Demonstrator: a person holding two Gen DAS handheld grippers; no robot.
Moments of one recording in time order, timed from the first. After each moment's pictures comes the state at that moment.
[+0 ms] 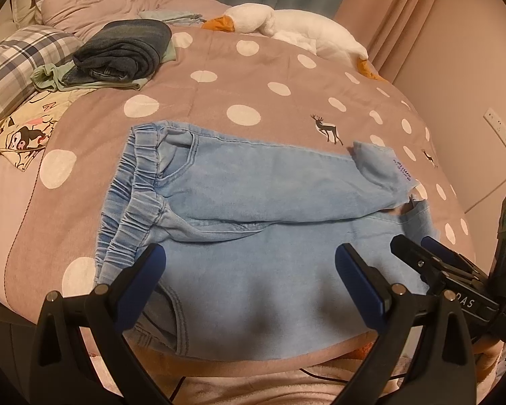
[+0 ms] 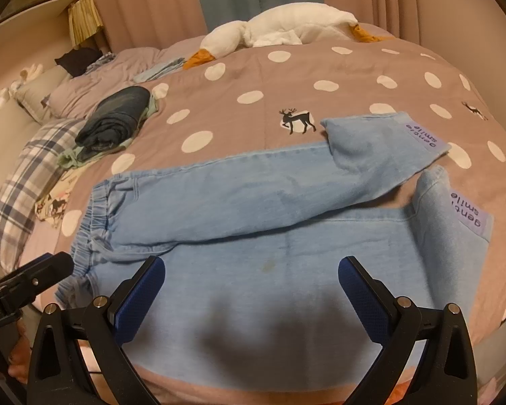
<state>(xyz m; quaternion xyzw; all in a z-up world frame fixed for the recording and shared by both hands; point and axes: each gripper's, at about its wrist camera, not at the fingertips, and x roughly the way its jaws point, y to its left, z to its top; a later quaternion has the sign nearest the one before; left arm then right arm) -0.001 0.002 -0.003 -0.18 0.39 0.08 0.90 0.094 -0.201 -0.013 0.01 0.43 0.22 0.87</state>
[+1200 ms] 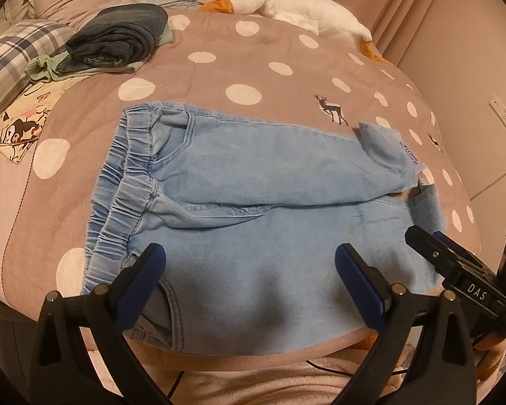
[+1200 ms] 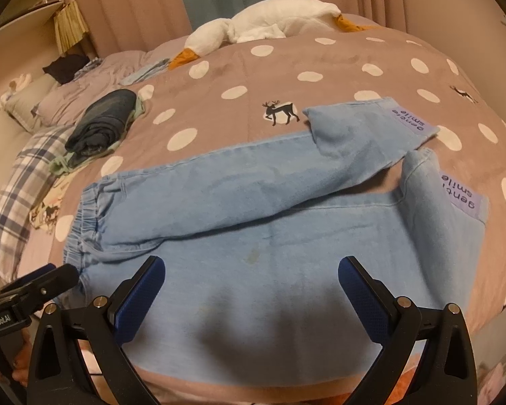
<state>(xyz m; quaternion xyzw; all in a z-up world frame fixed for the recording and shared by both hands) 0.009 0.000 -0.019 -0.18 0.44 0.08 0.88 0.095 -0.216 -0.021 0.02 0.44 0.20 0.88</state>
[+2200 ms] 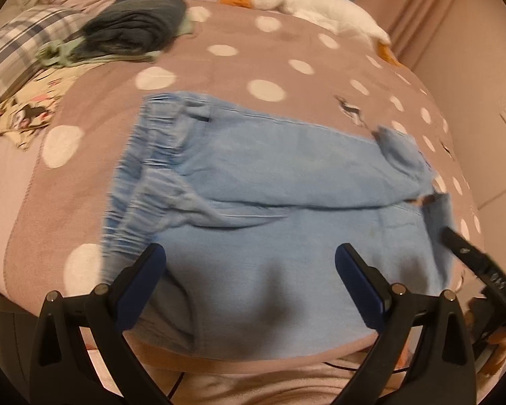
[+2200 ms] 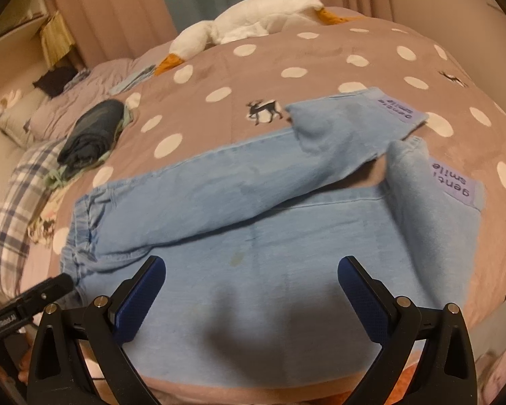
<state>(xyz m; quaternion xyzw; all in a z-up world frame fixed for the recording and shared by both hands) 0.006 0.024 -0.031 -0.20 0.45 0.11 0.87 0.105 -0.248 -0.021 0.06 0.44 0.17 0.88</state>
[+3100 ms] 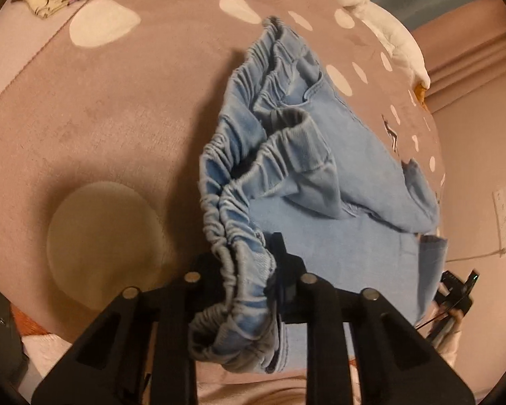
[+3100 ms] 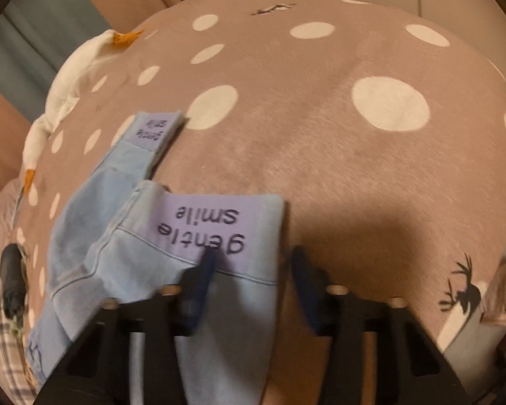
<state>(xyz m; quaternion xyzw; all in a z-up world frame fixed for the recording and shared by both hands) -0.029 0.100 -0.103 -0.37 0.45 0.10 0.80 0.211 -0.443 -0.089 0.24 0.48 -0.01 0.84</state>
